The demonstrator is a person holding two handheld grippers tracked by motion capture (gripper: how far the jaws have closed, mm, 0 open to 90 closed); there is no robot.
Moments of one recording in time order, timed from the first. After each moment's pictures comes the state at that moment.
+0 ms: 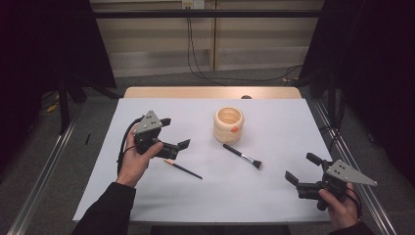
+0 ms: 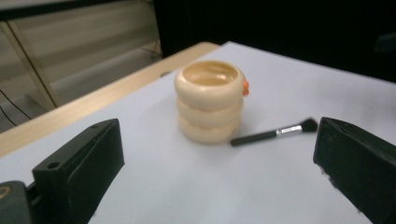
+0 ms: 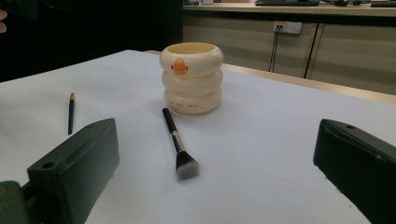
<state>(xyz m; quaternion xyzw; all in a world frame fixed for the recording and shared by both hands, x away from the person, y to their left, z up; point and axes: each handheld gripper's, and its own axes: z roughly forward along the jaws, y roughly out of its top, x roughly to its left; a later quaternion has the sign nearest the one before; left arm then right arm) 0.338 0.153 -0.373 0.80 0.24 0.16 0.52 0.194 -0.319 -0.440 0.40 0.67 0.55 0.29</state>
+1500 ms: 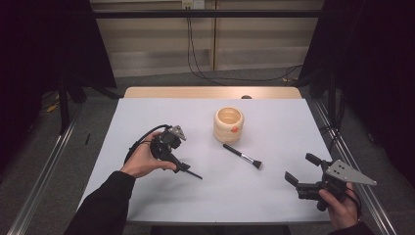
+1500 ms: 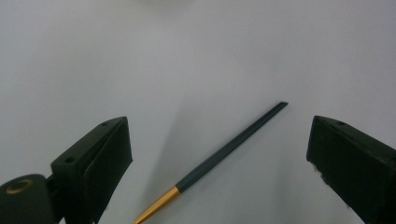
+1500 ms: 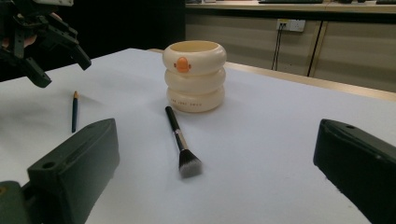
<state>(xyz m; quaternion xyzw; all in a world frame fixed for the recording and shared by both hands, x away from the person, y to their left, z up) 0.364 0.123 -0.414 0.95 0.17 0.01 0.26 0.194 -0.318 -0.440 0.40 0.68 0.55 0.28</state>
